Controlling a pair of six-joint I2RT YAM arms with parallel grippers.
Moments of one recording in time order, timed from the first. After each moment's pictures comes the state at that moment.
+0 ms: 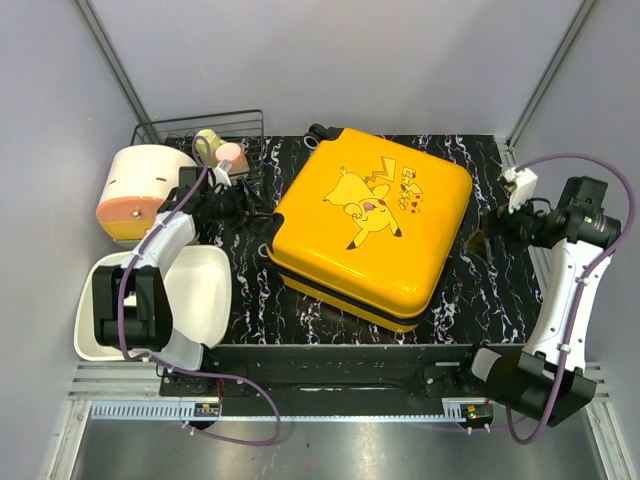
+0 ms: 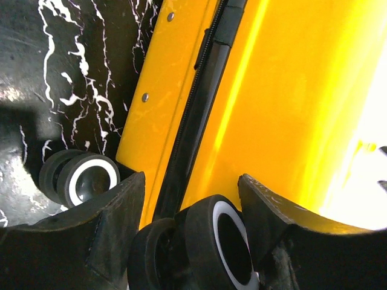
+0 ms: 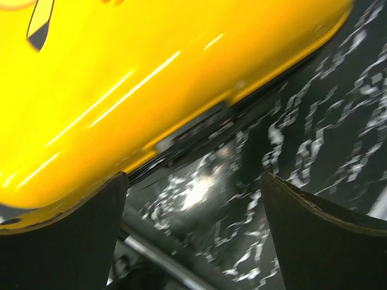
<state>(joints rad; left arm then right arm) -0.04 1.55 1.09 -0.37 0.72 -0.57 -0.45 1.18 1.39 -1.18 -0.78 -0.71</state>
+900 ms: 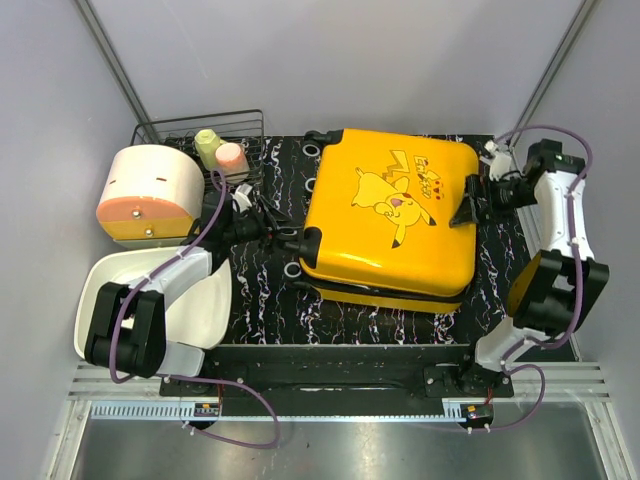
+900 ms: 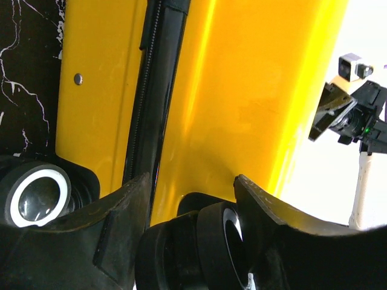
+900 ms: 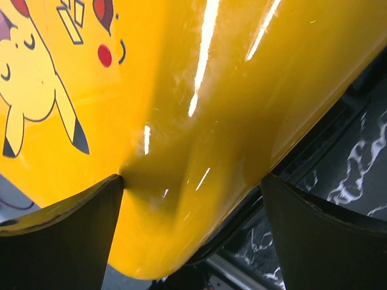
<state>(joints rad) -0.24 1.39 0.73 0.14 0.72 -1.13 -0.31 1.64 1.55 -1.28 -0.69 -0.46</state>
